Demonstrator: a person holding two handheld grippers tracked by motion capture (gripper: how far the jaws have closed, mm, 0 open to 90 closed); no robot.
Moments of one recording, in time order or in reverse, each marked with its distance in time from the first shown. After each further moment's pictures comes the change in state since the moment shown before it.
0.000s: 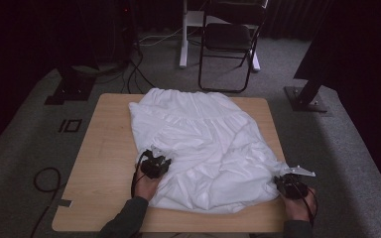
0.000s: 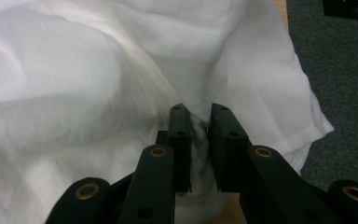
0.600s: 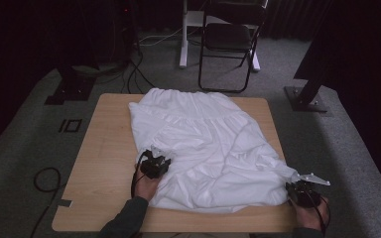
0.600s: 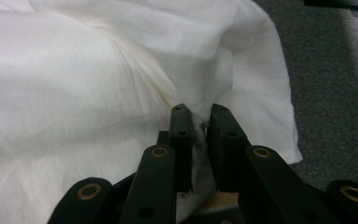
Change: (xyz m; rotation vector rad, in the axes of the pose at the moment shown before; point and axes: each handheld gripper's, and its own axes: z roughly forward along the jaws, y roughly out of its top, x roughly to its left) left arm 0.000 0.000 0.000 0.000 0.003 -0.005; right arm -0.024 -0.021 -0.021 -0.005 -0.044 0.055
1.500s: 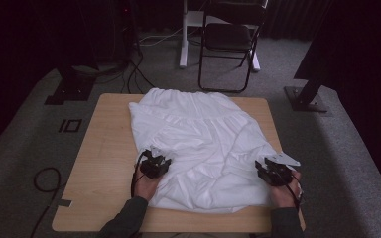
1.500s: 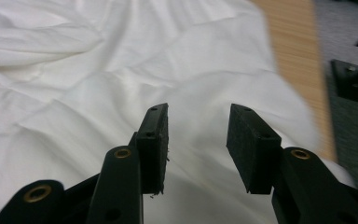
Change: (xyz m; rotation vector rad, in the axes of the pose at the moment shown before) left arm 0.003 0.001 0.000 0.003 -0.026 -0.024; right arm 0.082 0.067 0.008 -0.195 0.128 -0.214
